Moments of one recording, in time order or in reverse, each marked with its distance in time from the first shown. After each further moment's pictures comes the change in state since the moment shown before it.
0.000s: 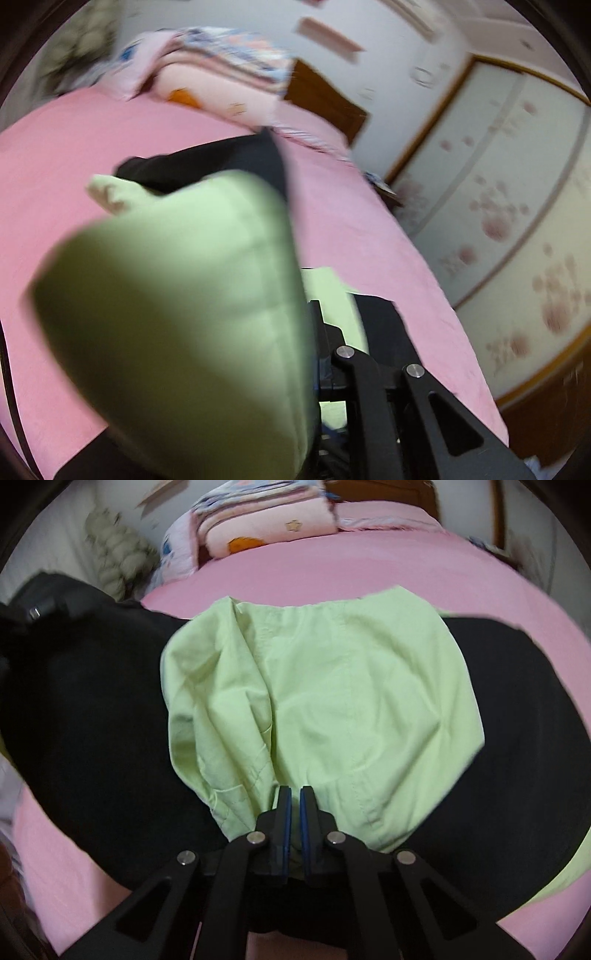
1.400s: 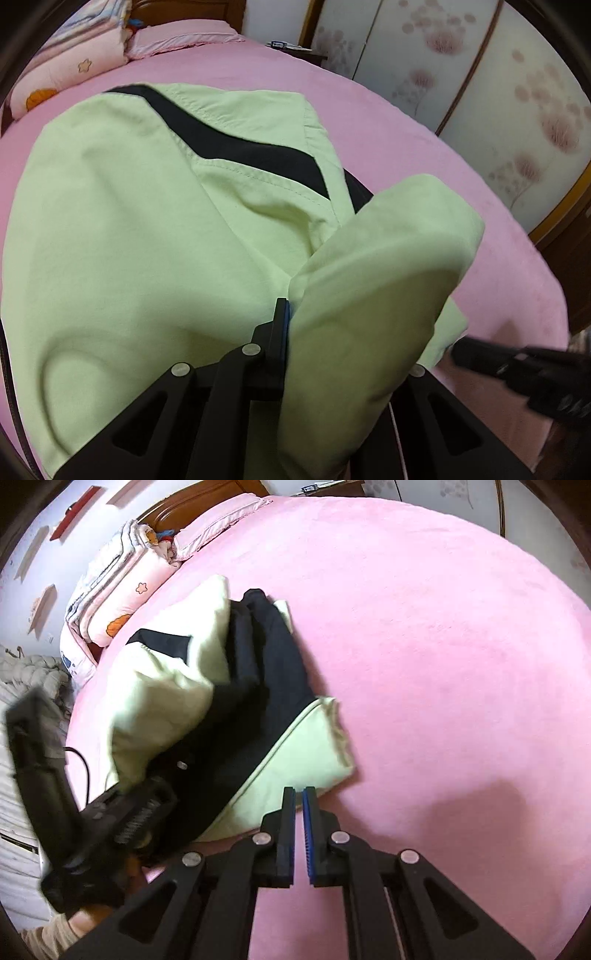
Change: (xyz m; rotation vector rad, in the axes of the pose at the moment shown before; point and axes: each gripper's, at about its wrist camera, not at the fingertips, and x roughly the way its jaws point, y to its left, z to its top) left arm 0.185 -0.183 -0.145 0.440 0.439 -0.010; right arm -0.122 -0.219 -0.040 0.449 0.014 -0.112
